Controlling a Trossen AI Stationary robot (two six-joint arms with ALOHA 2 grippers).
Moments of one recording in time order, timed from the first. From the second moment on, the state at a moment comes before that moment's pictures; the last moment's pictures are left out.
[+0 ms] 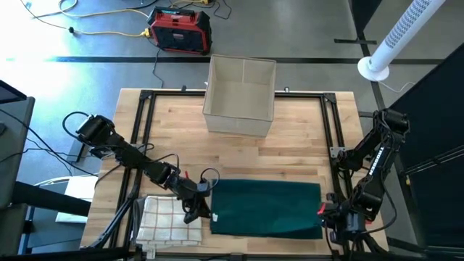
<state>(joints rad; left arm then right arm) -0.49 1.54 0.69 0.25 0.15 -0.83 1.18 1.31 0.81 -0.64 0.14 1.40</state>
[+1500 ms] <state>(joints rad) -0.30 1.80 0.69 0.31 -0.13 -0.59 0.75 1.30 0.53 -0.84 0.28 1.54</state>
